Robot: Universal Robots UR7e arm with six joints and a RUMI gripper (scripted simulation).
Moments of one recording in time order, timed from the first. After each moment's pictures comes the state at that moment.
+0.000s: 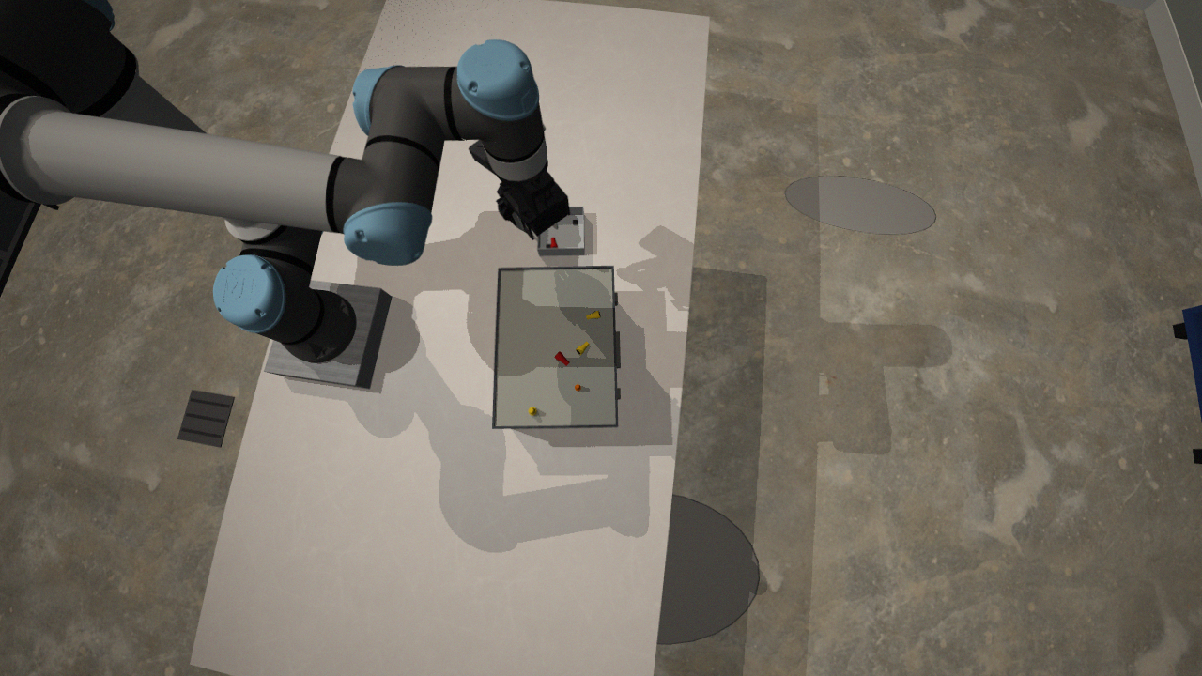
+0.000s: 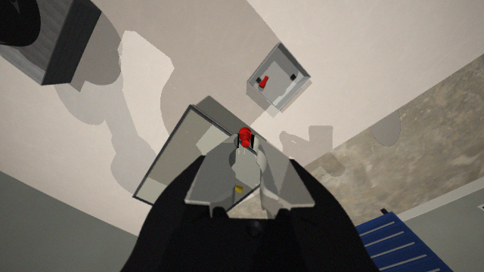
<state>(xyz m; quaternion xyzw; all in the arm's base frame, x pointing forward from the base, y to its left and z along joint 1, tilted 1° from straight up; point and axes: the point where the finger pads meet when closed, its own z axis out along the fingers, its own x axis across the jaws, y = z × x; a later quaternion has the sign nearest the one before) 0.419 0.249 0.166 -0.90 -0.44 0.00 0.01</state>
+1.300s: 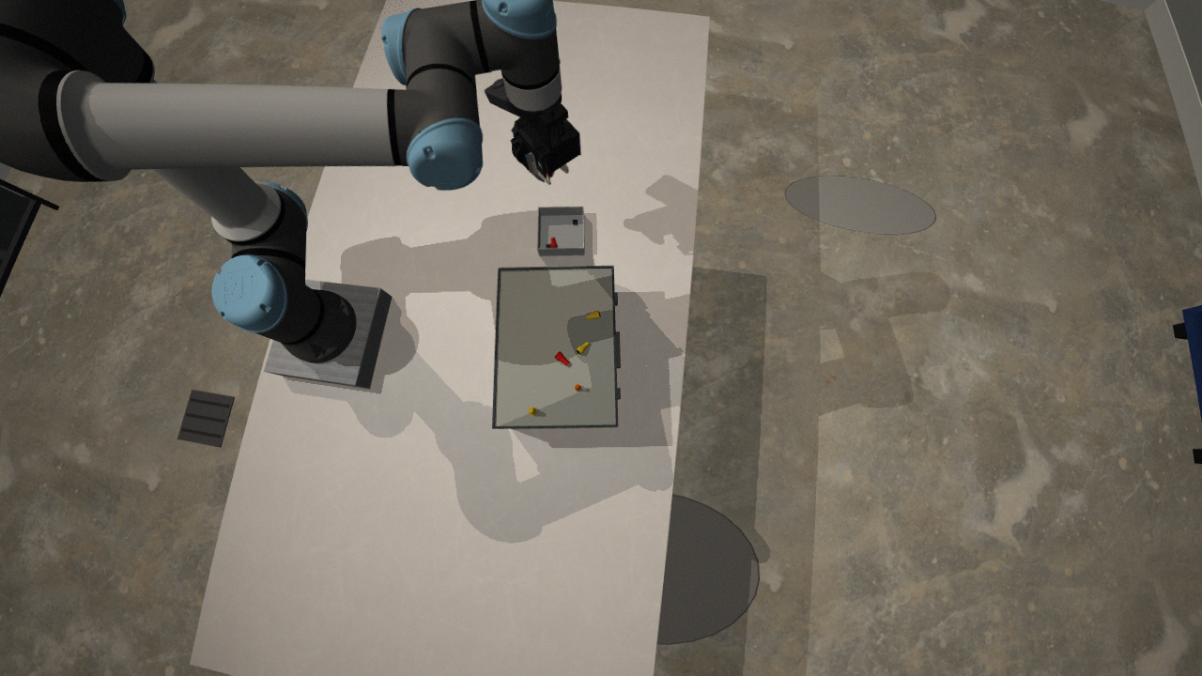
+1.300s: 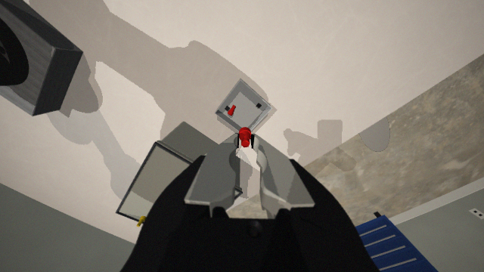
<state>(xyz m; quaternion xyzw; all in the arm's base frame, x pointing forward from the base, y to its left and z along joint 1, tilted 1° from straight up) 0.406 0.356 0.168 -0.90 -0.44 0.00 0.01</state>
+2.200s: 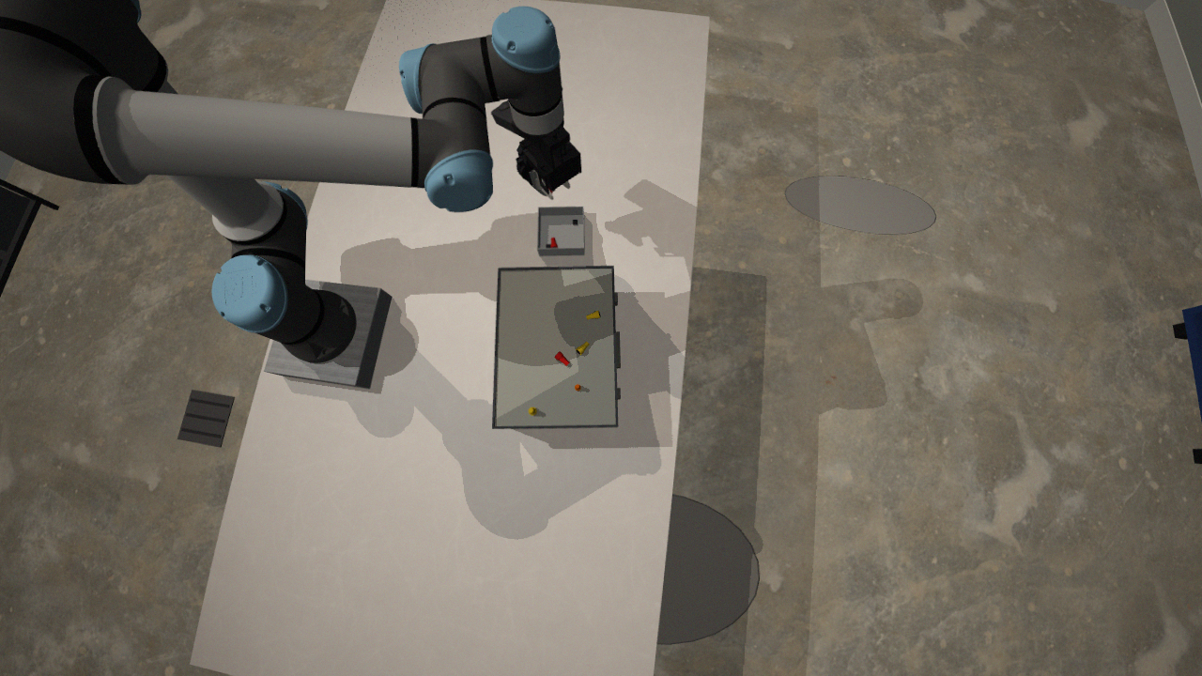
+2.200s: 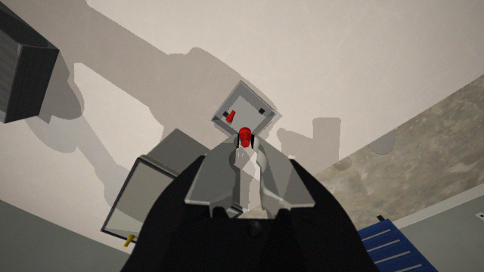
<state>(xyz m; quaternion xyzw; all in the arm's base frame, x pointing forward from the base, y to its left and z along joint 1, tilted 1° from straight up) 0.405 0.357 0.120 -0.90 -0.44 0.00 0.01</state>
